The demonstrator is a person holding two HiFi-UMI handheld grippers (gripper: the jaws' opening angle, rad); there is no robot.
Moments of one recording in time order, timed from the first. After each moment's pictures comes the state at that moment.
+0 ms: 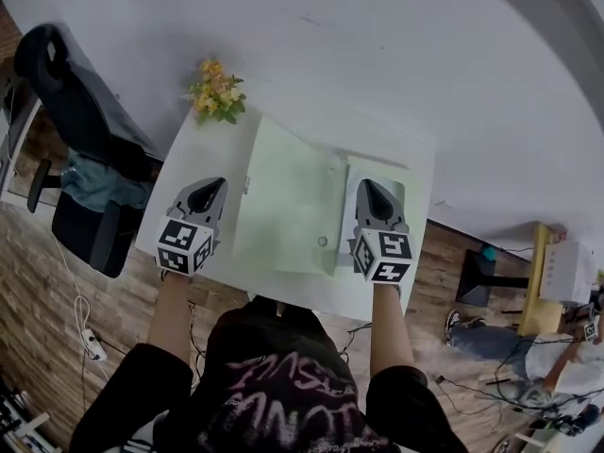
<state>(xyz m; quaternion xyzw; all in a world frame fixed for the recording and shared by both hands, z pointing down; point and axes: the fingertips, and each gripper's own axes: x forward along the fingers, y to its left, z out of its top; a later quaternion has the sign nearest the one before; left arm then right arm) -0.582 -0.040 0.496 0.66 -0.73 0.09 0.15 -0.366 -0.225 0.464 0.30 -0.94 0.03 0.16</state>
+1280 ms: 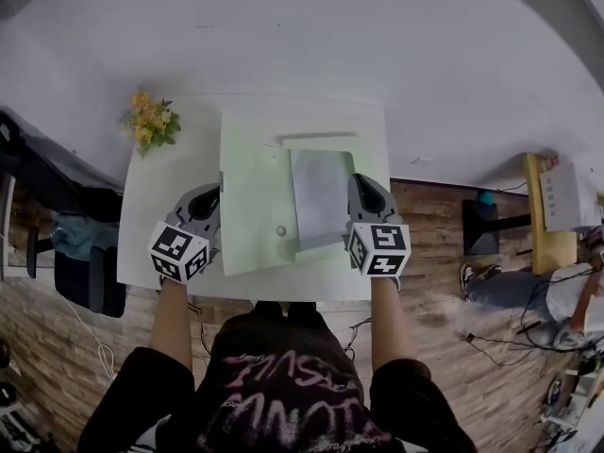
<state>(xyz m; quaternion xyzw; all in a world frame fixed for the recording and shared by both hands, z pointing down) -0.443 -0.134 0.472 0.78 -0.61 0.09 0.12 -0.229 -0.268 0.473 0.38 -0.91 0.07 0.15</state>
